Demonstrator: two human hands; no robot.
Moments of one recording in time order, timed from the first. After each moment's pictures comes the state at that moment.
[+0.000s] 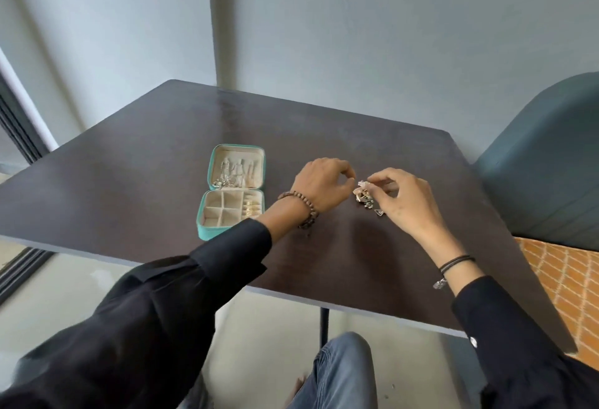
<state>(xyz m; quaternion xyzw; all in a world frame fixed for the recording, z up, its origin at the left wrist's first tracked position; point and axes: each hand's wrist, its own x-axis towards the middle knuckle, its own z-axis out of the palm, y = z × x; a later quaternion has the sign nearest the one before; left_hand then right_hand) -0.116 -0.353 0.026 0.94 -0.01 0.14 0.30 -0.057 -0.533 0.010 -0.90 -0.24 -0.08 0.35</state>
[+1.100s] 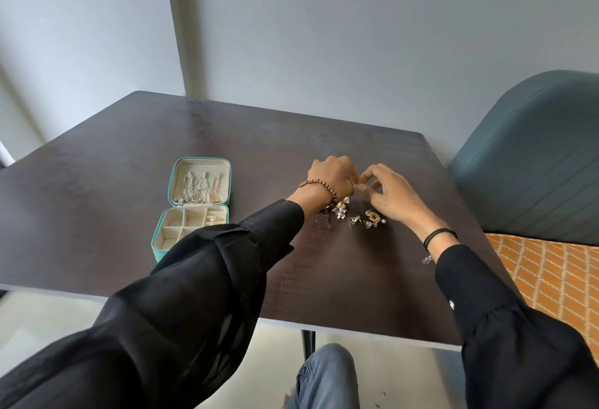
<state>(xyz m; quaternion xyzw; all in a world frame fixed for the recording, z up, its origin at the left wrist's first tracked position) -0.023 -0.402 0.020 0.96 -0.02 0.09 0.25 0.010 -0.561 0.007 -0.93 -0.26 -0.02 0.26</state>
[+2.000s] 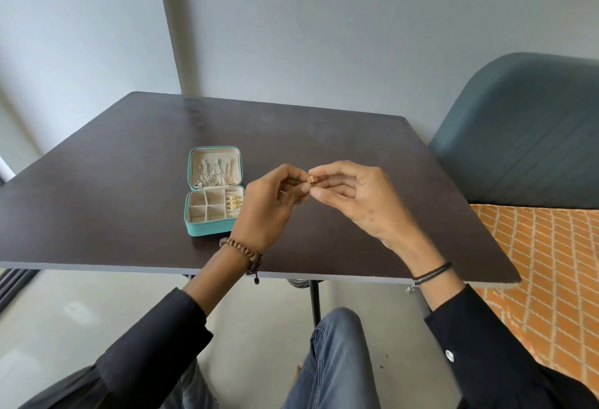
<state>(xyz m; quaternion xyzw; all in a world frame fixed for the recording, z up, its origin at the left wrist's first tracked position) -0.223 -0.345 0.025 0.80 -0.05 0.23 0.55 -0.172 -0.522 0.052 -0.76 -0.32 0.04 0.56</state>
